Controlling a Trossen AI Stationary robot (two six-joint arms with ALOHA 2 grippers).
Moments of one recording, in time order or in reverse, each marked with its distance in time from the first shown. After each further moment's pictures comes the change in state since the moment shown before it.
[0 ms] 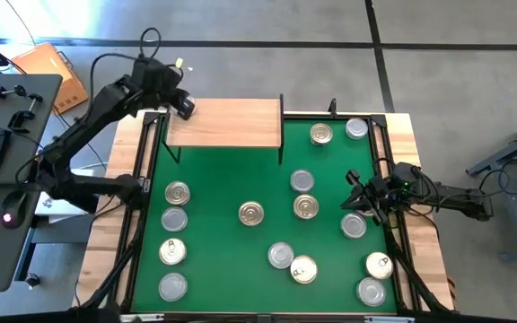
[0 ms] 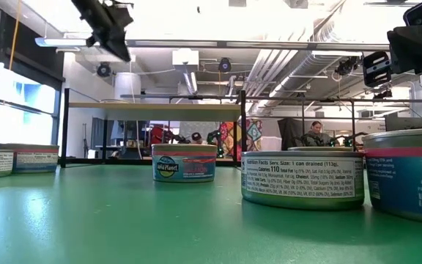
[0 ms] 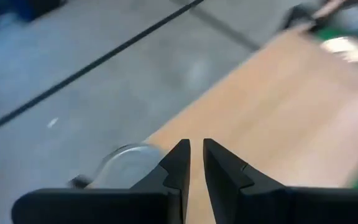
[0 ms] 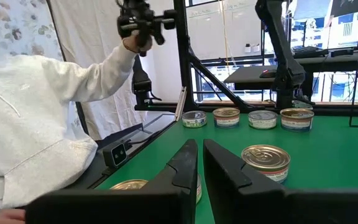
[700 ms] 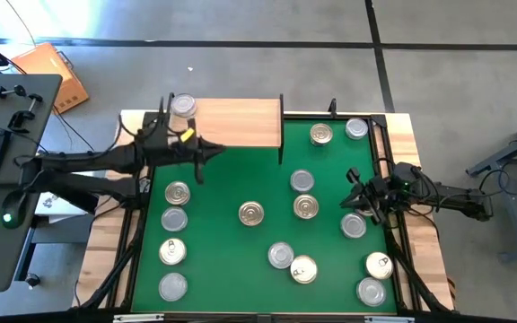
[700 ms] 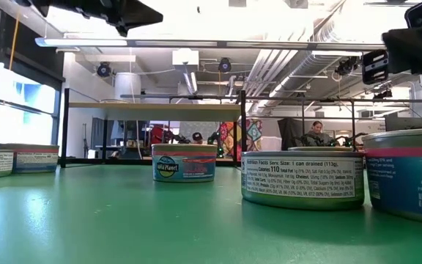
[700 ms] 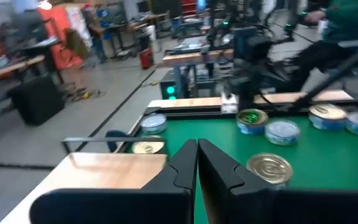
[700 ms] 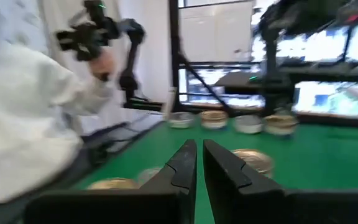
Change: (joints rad) left arm -0.650 -0.246 -0.618 0.931 0.032 0.093; right arm -0.001 0.000 0.000 0.000 0.051 -0.095
